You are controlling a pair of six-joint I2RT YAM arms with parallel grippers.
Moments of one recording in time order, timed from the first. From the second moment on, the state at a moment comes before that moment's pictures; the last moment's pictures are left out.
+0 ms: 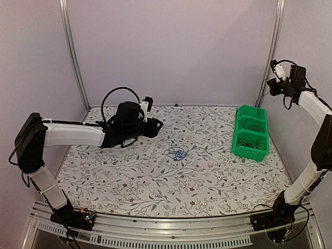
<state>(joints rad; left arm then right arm) -0.77 1.68 1.05 0.21 -0.14 -0.34 -0.19 1.59 1.46 -0.16 -0.30 -0.31</state>
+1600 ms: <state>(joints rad) -0.77 1.82 1.14 0.13 -0.06 -0.38 -0.15 2.02 1.63 -0.82 -0.26 -0.45</state>
